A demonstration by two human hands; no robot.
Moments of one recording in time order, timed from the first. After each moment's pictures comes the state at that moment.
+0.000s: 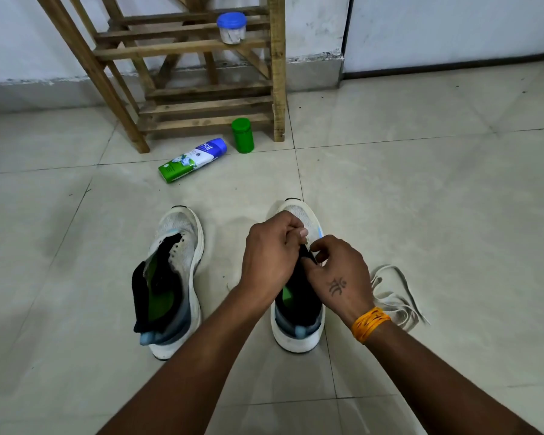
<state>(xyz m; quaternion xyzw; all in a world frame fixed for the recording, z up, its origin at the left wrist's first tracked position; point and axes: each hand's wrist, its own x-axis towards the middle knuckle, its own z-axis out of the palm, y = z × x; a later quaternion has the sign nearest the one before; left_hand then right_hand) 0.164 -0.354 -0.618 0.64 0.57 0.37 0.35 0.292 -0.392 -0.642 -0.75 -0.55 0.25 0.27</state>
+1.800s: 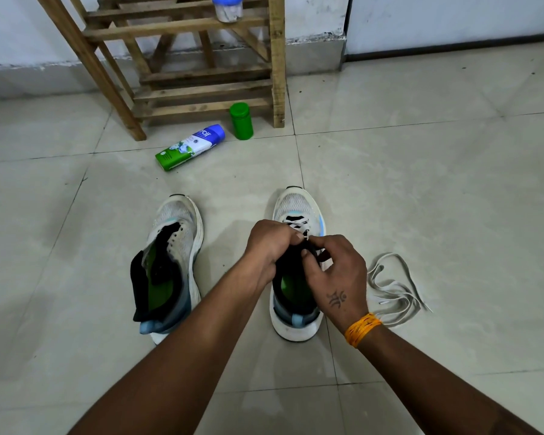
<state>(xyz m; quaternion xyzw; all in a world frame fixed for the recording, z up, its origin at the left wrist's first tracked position) 0.171 -0.335 -0.629 0.34 0.69 0.27 0.58 0.285 -0.409 -0.683 -0.67 -0.56 0.19 0.45</state>
